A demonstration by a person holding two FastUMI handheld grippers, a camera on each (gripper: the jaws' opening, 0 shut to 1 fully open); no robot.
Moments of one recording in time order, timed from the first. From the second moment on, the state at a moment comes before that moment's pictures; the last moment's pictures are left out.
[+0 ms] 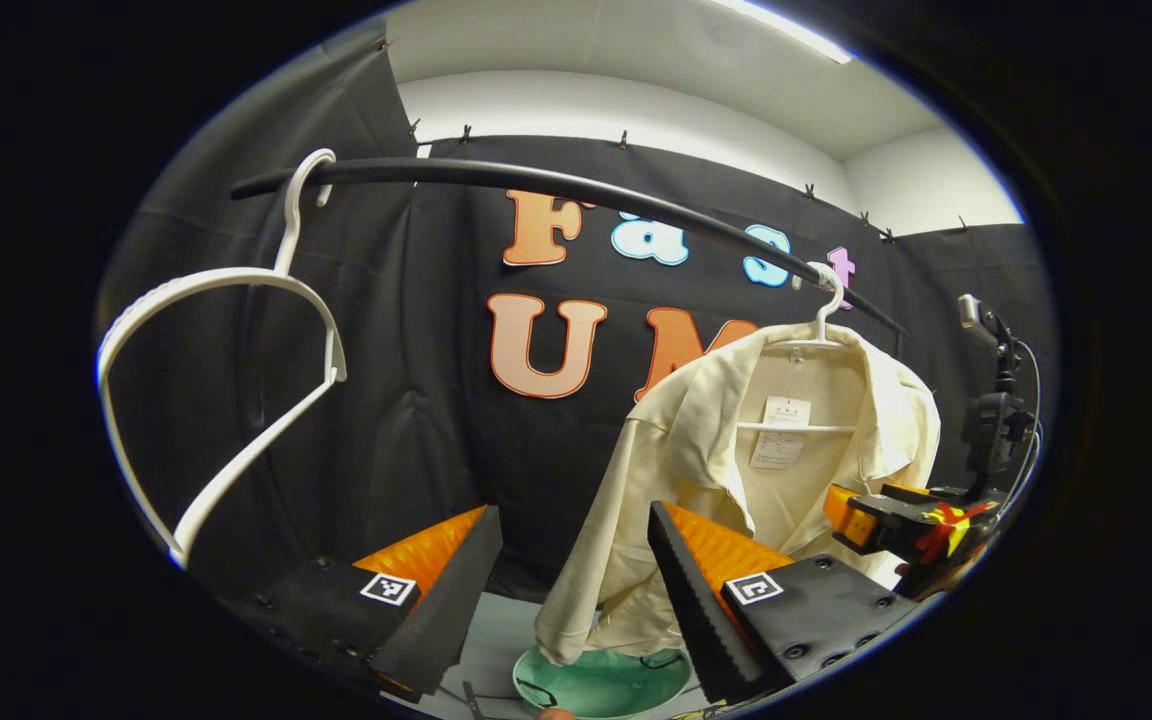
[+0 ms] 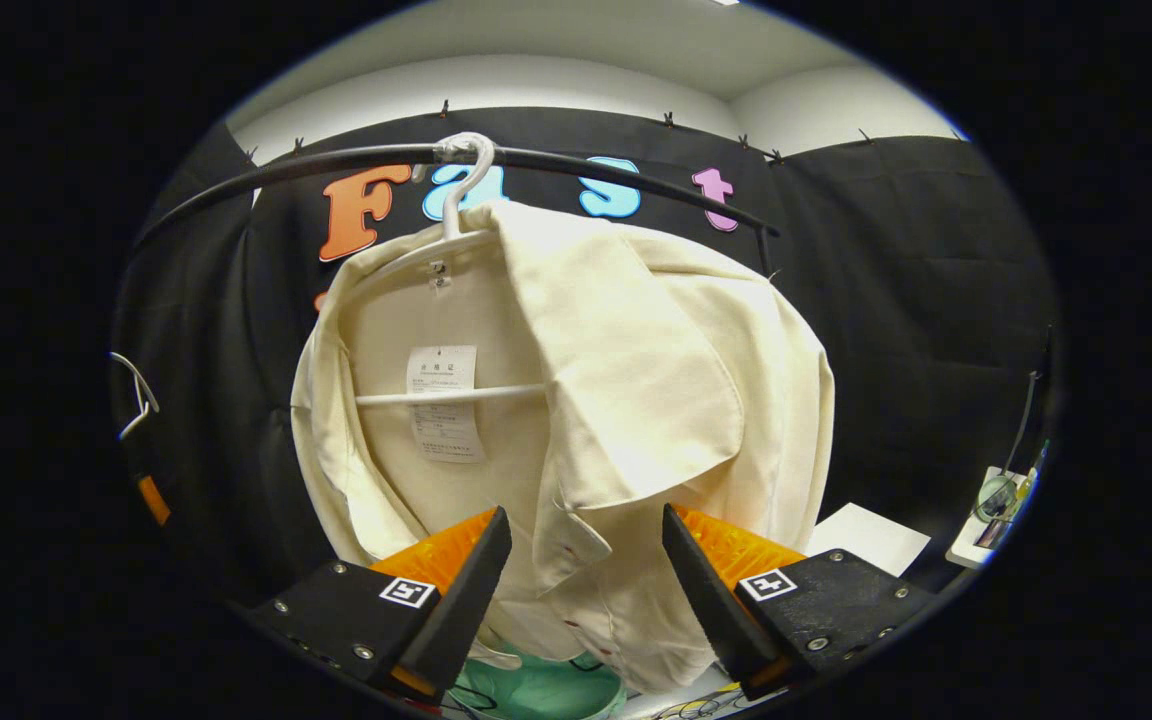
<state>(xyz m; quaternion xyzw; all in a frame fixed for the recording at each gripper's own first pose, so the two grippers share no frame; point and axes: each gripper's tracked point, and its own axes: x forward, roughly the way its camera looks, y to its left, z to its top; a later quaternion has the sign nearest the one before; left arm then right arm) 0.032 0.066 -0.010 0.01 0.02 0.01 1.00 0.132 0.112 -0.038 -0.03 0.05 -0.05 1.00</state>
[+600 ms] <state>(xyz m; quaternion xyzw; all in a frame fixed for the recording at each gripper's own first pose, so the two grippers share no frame) 0.009 0.063 -0.022 0.01 0.04 0.03 1.00 0.173 0.093 -0.054 -0.03 0.06 -0.05 1.00</state>
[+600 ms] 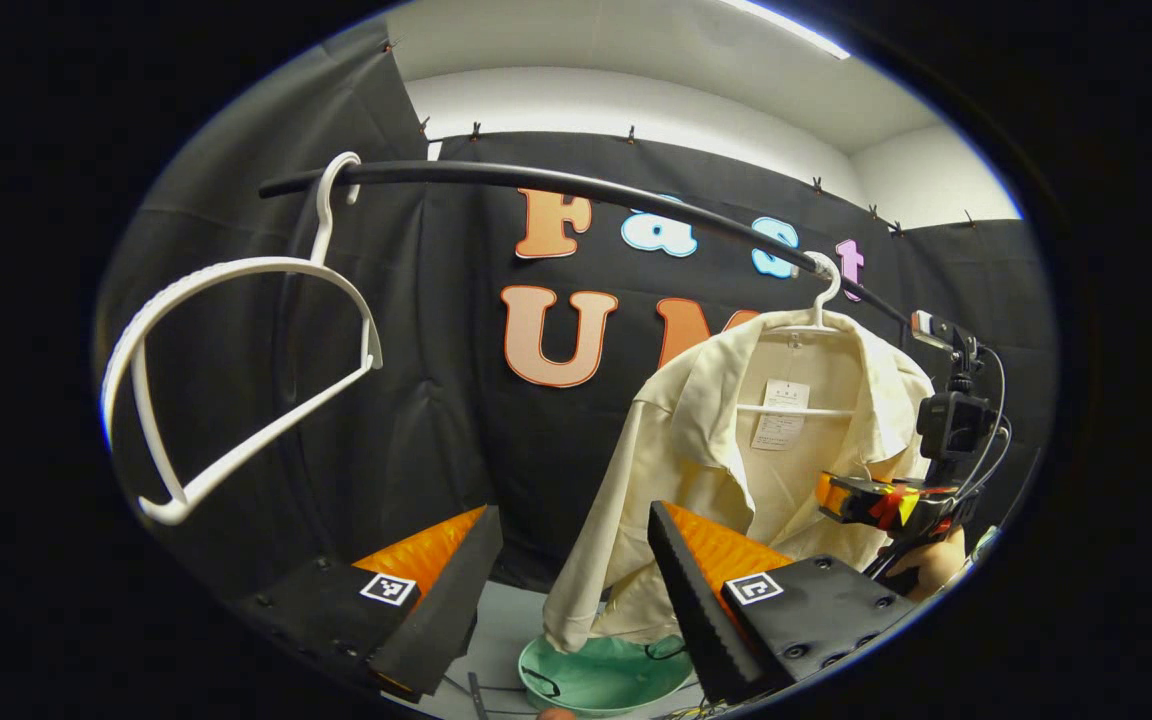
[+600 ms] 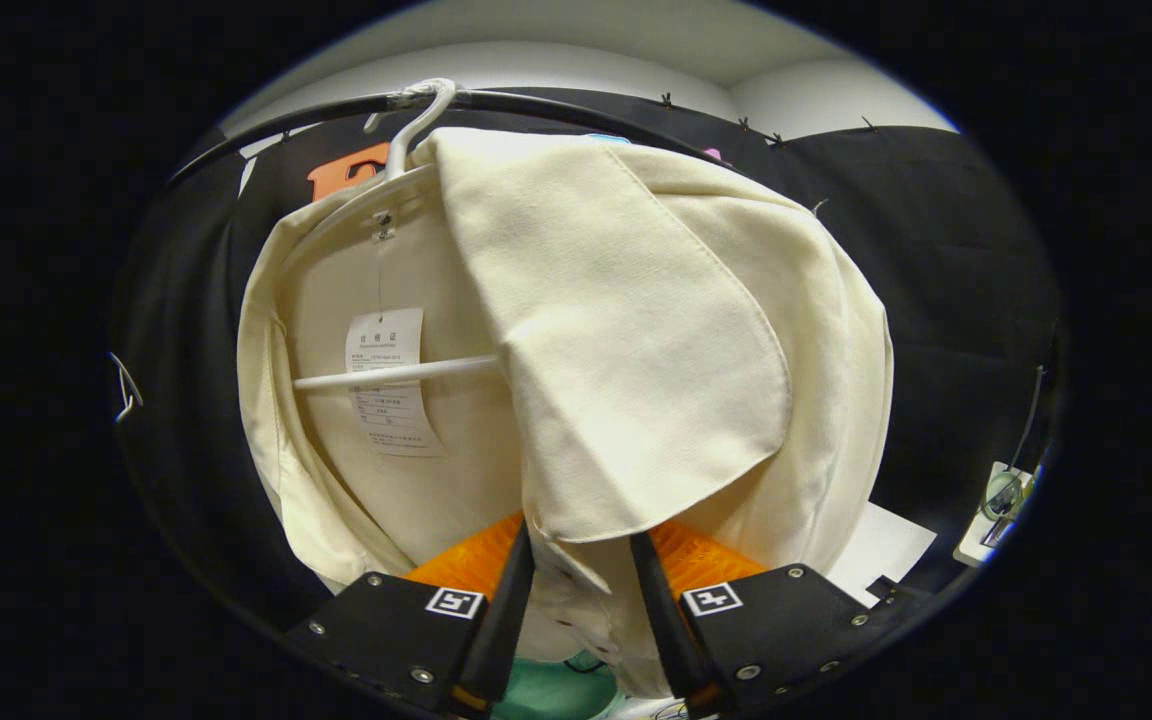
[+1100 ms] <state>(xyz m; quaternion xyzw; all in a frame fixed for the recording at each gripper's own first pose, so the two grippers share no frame) 0.033 0.036 -0.025 0.01 0.05 0.01 1.00 0.145 0.084 -0.055 -0.04 0.07 -0.02 1.00</state>
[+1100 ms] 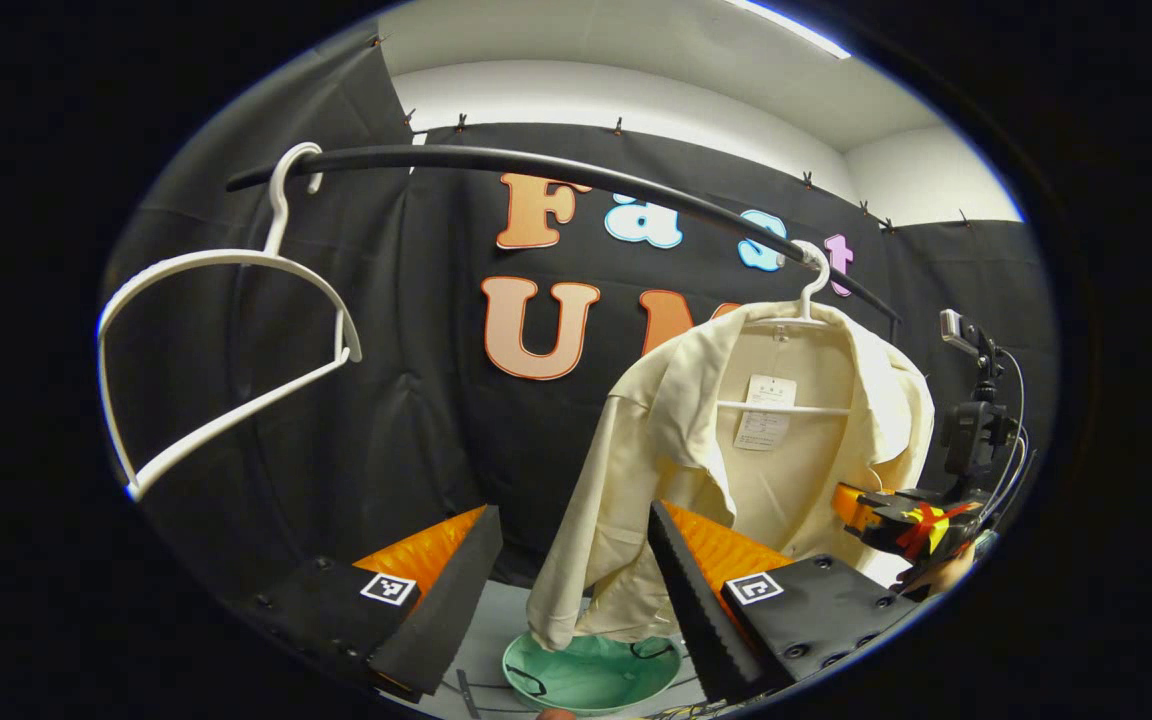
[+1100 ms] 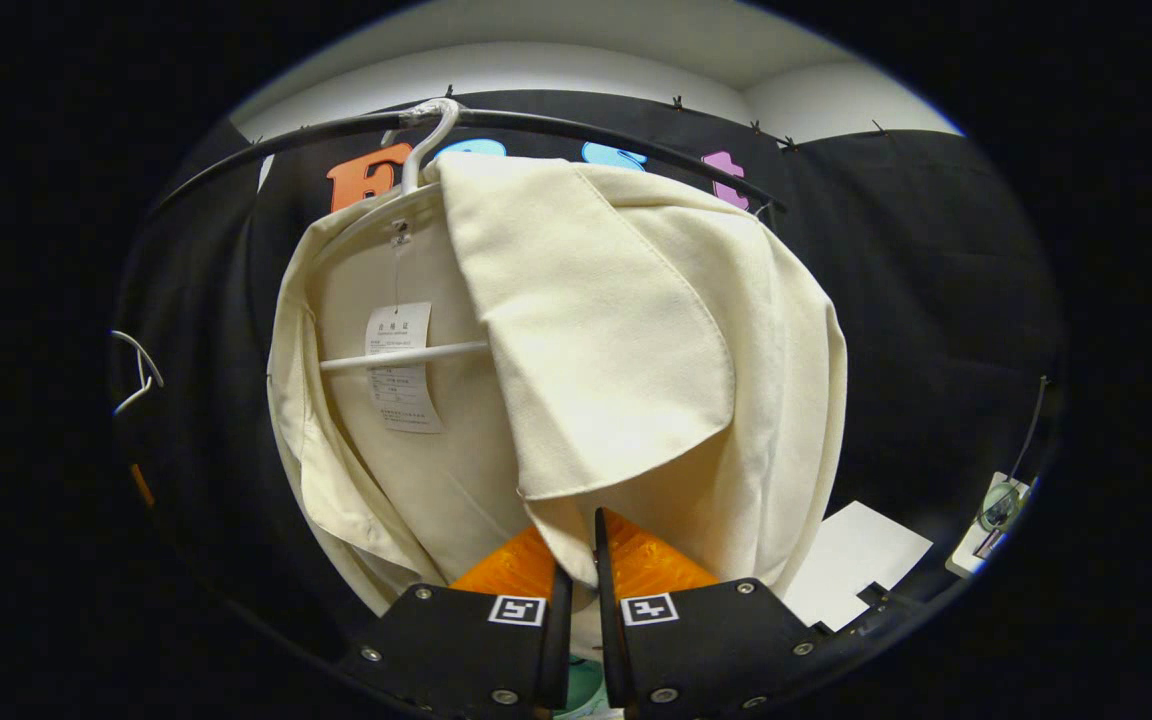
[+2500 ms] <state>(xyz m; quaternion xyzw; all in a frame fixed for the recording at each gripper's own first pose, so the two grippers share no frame) 0.167 -0.075 -0.084 0.02 0.09 -0.05 0.99 0.090 0.046 -0.022 -0.03 0.06 0.03 1.00</state>
